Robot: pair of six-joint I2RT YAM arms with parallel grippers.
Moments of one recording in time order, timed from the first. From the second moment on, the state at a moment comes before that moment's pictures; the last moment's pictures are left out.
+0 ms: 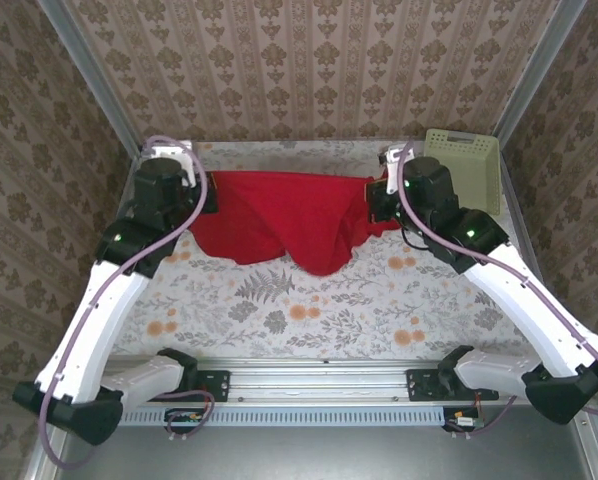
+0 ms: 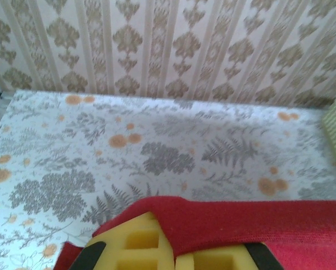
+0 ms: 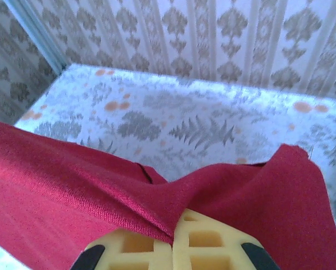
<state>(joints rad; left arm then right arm) -0.44 1.12 1.33 -0.69 -0.18 -0.29 0.56 1.19 1.34 -0.66 0.16 0.26</state>
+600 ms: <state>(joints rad) -0.47 1.60 1.36 -0.88 -0.24 -0.31 0.38 1.51 1.25 -0.69 0.15 0.38</state>
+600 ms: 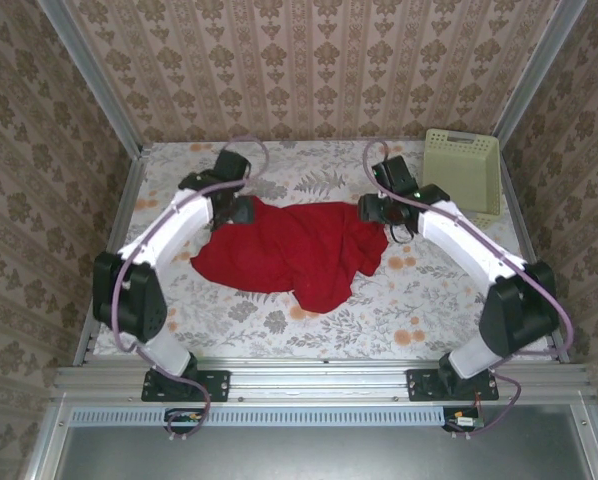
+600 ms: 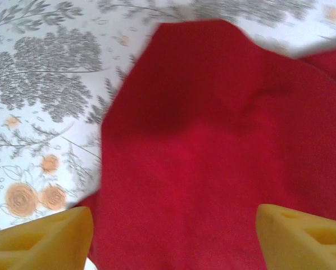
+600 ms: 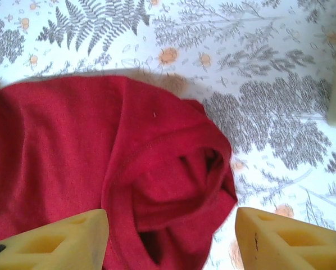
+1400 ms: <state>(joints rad) -1.08 1.70 1.13 -0.68 -0.23 -0.46 0.31 1.45 0.89 -0.51 0.10 0.61</state>
